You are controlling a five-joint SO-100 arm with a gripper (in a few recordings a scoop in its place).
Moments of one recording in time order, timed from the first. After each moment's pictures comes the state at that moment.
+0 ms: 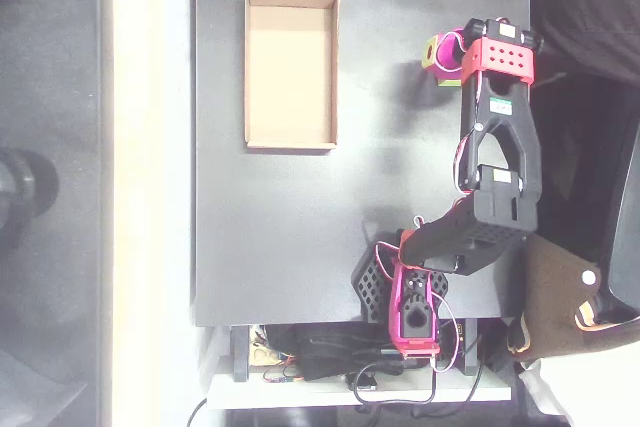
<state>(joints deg) 8.2 70.0 91.1 65.1 88.2</state>
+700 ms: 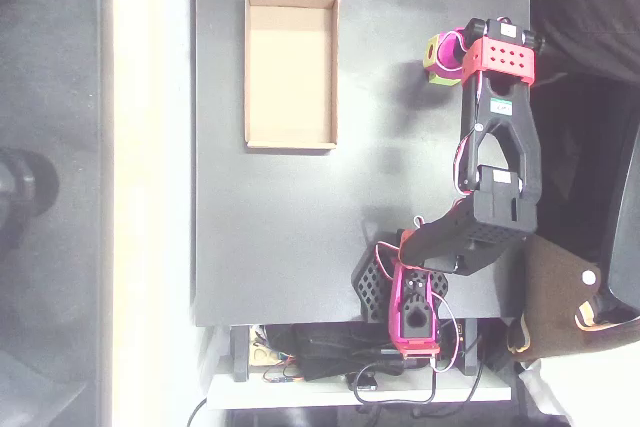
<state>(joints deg) 8.2 70.0 90.9 65.2 88.0</state>
